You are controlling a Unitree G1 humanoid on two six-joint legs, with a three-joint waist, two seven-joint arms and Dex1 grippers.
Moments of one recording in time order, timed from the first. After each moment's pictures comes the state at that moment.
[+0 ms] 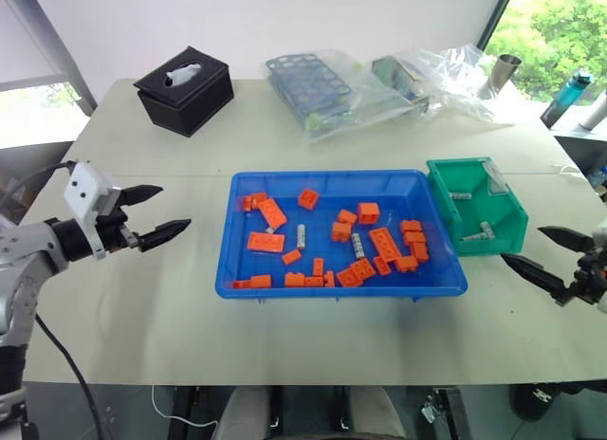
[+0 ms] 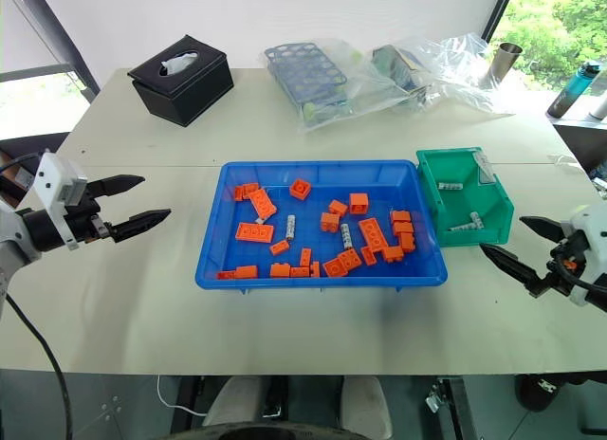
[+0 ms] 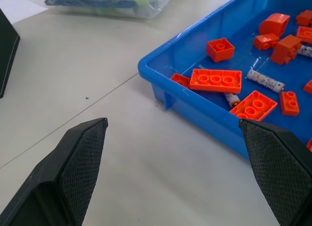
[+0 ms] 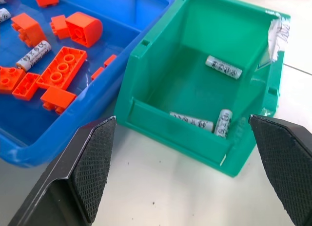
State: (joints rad) left arm -0.17 0.89 0.33 -0.10 -0.52 0.42 -0.97; right arm 0.24 -0.90 -0.67 -0.22 0.55 0.47 0.89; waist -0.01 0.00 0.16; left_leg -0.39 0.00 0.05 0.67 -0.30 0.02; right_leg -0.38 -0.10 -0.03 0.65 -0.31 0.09
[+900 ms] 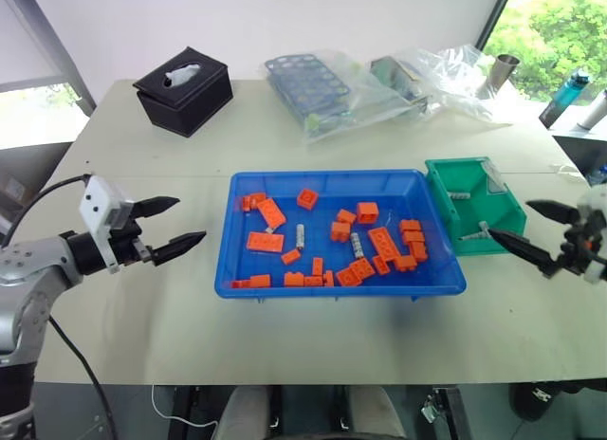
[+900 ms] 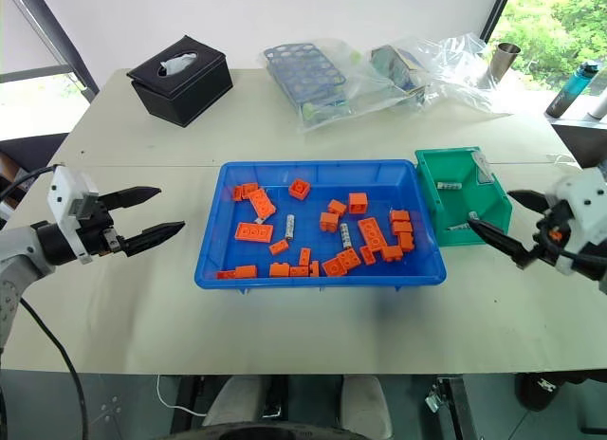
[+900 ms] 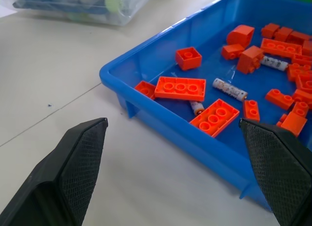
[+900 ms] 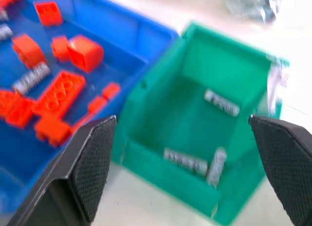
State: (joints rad) left arm -0.10 0.84 0.34 -0.24 -0.60 0.48 -0.96; right arm 0.02 -0.95 -0.56 -0.24 0.54 0.57 0.87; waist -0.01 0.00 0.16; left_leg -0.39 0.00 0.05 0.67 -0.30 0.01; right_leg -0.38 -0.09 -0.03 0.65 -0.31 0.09
